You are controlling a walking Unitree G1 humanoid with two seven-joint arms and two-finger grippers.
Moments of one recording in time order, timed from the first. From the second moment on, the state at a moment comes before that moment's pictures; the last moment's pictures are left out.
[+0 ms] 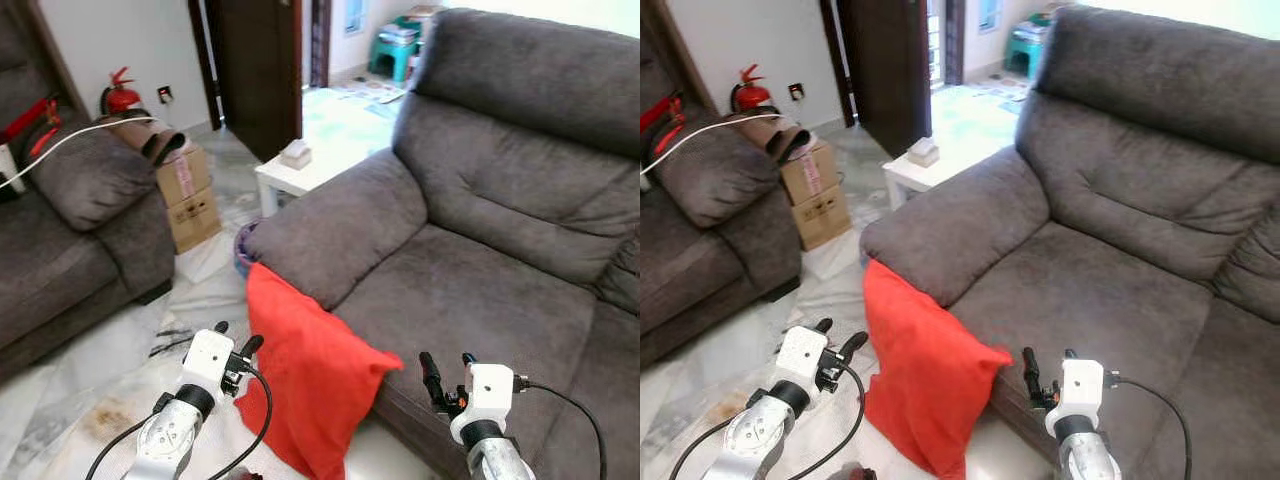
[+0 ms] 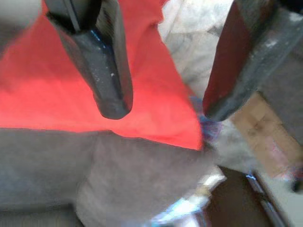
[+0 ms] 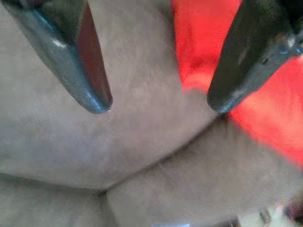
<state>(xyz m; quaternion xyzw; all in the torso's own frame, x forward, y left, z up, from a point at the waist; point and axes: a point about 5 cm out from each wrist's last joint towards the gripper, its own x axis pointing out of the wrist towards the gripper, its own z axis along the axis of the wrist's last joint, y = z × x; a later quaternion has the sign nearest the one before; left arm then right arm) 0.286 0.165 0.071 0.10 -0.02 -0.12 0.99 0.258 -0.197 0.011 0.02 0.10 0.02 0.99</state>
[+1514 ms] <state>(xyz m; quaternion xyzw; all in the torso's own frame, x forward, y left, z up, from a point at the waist) 0.262 0.212 0.061 0.12 0.01 -0.03 0.99 0.276 -0.185 0.022 0.02 0.08 0.03 1.00</state>
